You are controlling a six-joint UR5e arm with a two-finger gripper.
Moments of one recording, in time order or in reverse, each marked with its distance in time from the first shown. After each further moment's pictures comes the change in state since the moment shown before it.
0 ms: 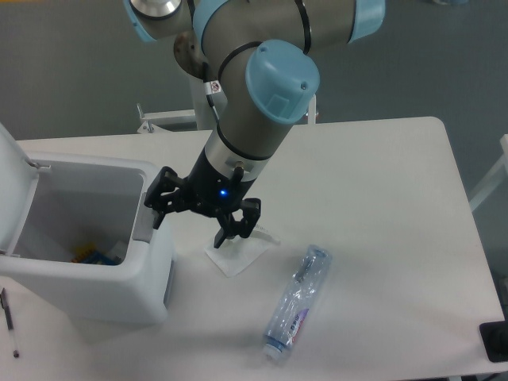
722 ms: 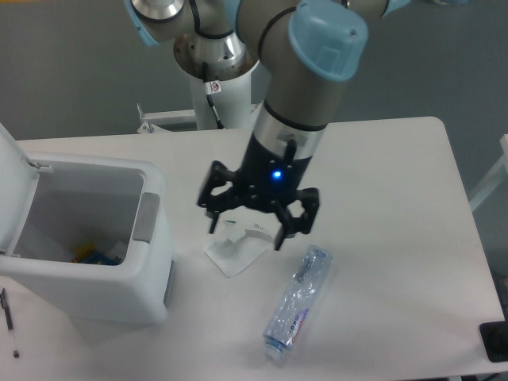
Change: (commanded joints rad) arm 0.124 -0.012 0.006 0.092 0.175 0.283
